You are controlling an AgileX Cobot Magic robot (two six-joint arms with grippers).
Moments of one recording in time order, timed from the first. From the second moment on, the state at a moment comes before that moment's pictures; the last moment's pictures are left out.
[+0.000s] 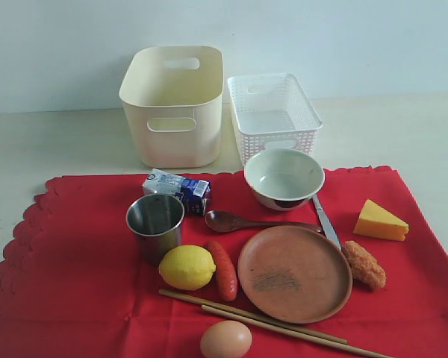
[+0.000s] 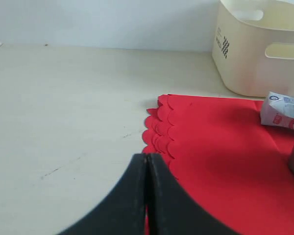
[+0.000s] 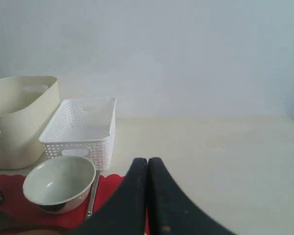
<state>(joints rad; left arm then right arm) -0.01 0.01 0.00 0.04 0.37 -0.09 0.08 0.26 -0.30 -0.05 0.28 0.09</state>
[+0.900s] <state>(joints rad) -0.01 0.01 0.00 0.04 0.37 -0.09 0.08 0.58 -0.64 -0.03 0.19 0.09</state>
